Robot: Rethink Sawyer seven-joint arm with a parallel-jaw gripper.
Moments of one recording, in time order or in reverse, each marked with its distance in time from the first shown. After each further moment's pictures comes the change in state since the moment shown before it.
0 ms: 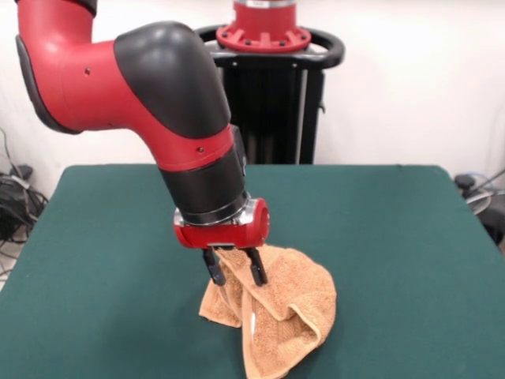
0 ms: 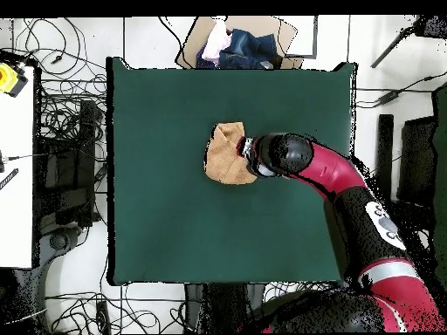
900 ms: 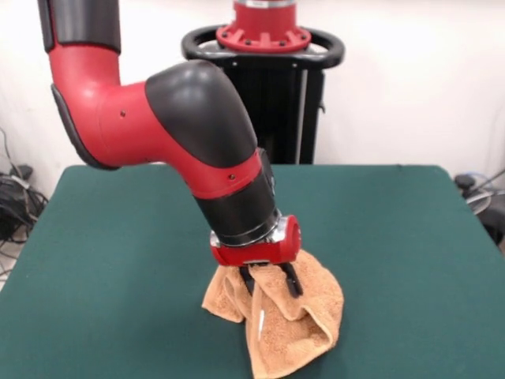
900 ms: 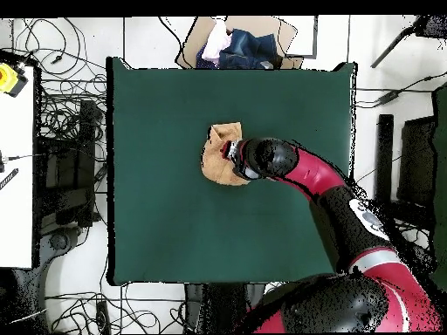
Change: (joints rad) arm -0.024 0.085 0.075 0.023 0.000 -0.048 0.000
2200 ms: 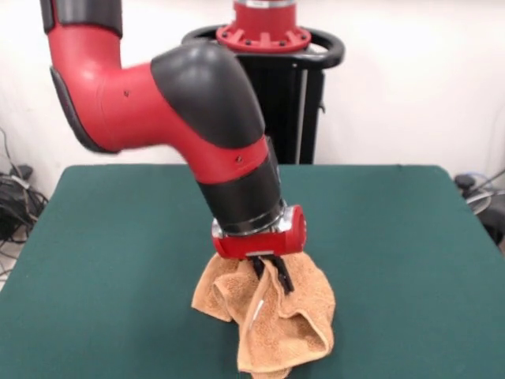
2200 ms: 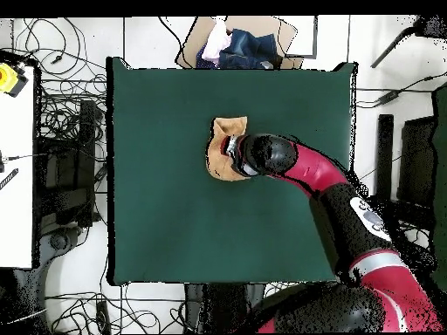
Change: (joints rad) arm 0.033 -0.079 -0.015 0.008 0.000 -0.011 0.000
